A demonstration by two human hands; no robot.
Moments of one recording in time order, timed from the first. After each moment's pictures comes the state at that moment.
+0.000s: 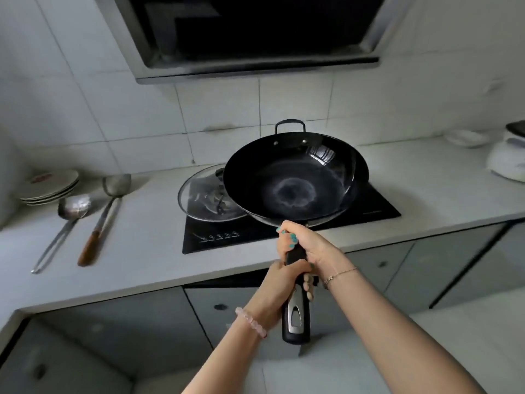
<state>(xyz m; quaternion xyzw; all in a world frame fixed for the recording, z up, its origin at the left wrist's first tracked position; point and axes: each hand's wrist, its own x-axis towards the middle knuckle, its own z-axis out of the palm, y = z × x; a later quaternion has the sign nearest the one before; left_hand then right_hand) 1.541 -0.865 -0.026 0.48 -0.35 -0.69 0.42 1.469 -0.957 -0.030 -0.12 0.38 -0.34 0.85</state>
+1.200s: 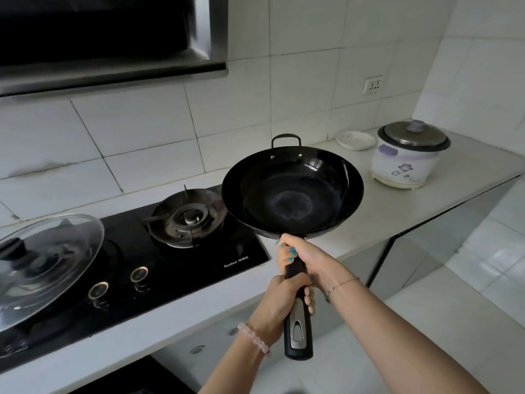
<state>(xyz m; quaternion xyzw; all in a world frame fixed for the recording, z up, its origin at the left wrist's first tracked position) 1.154 -1.079 -0.045 0.44 -0.34 -0.77 0.31 1.059 -1.158 -0.065 -0.04 0.40 -0.40 0.83</state>
